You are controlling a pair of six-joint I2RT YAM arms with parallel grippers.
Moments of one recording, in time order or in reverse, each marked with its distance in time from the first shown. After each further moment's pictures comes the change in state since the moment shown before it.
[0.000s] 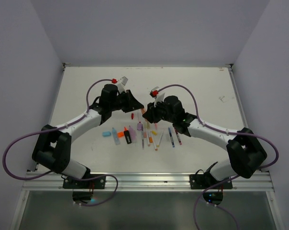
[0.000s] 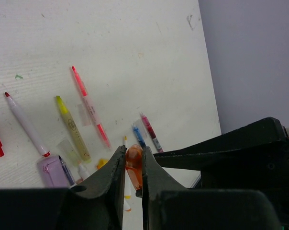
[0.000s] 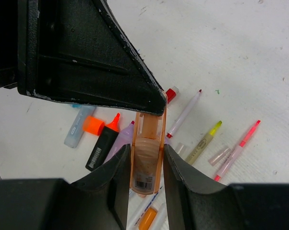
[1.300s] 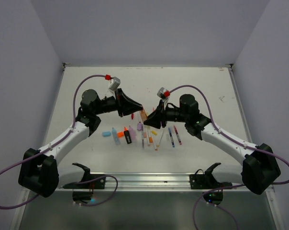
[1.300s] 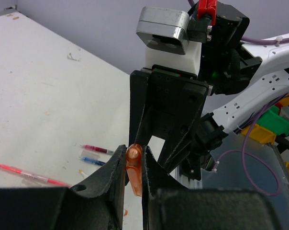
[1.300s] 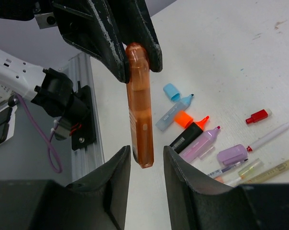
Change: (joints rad) left arm 0.055 -0.279 -0.166 0.460 0.489 0.196; right arm -0.097 -0.209 -0.060 0.013 -0.540 0.059
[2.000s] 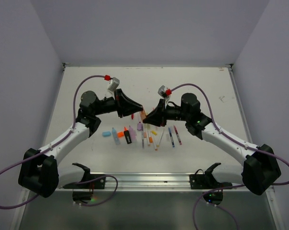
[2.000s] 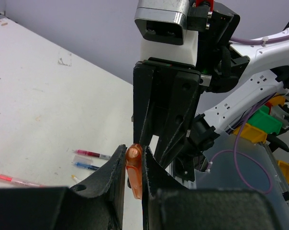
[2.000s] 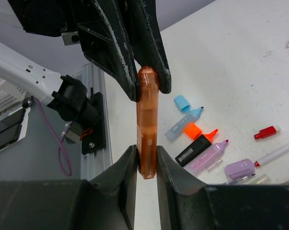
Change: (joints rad) left arm -0.003 -0.002 -0.020 0.080 0.024 -0.051; right arm 0.000 -0.007 0.014 0.053 -0.051 0.035
